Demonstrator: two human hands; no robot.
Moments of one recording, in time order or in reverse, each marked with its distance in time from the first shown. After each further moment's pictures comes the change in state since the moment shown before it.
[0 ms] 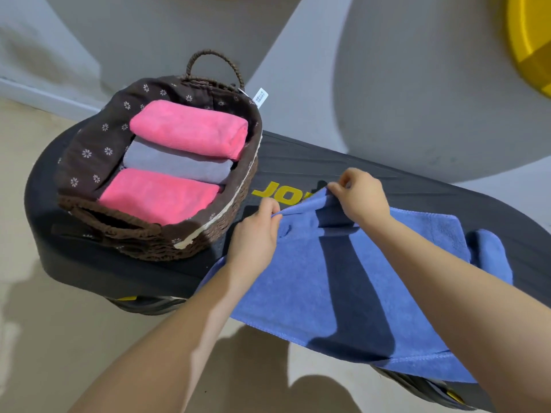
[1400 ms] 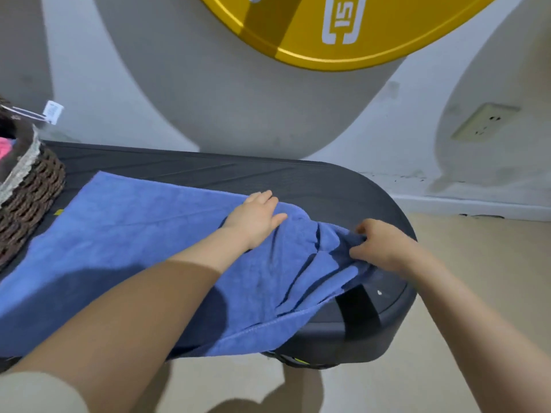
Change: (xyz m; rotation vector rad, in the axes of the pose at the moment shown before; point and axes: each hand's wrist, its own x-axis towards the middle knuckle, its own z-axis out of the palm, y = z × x) left_hand 0.039 0.218 0.175 0.419 -0.617 0.290; right_hand -0.083 0.263 -0.193 -0.245 -0.355 0.321
